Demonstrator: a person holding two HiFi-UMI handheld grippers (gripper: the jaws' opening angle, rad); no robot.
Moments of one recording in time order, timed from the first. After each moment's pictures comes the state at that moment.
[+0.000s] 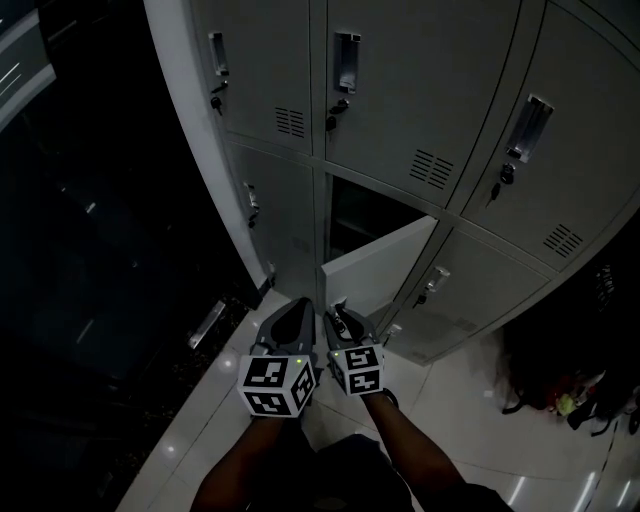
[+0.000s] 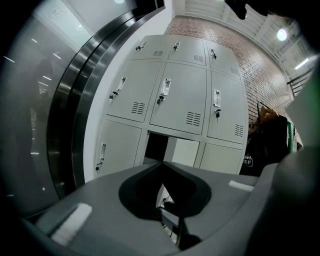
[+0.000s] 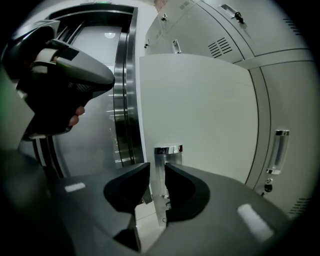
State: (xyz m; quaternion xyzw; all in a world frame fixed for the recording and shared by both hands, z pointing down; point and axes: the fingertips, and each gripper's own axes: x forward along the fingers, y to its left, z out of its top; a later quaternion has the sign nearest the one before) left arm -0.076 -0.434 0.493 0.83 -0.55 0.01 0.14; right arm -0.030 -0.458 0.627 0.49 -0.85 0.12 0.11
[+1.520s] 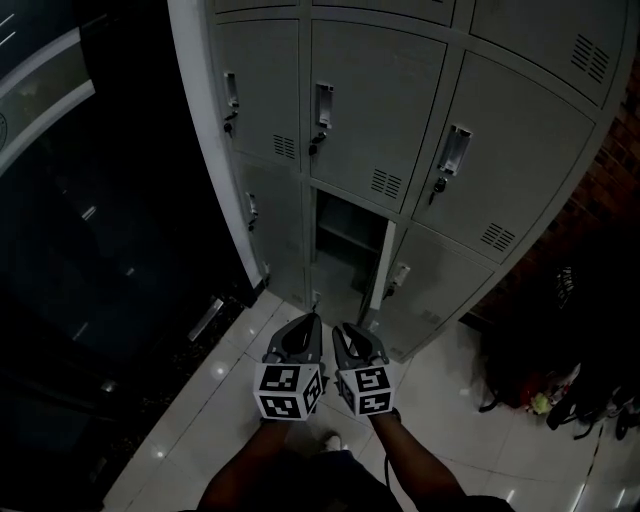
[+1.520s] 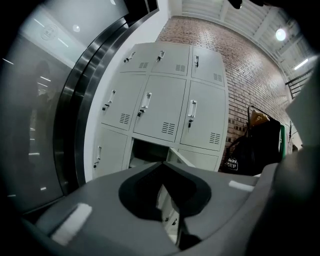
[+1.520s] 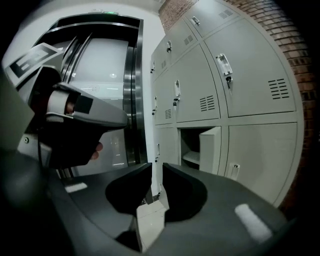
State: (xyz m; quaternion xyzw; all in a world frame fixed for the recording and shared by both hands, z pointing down) left arm -0.017 -0.314 0.424 0.83 -0.54 0.01 0.15; right arm 0.034 -0.316 0.497 0.50 -0.86 0.09 0.09
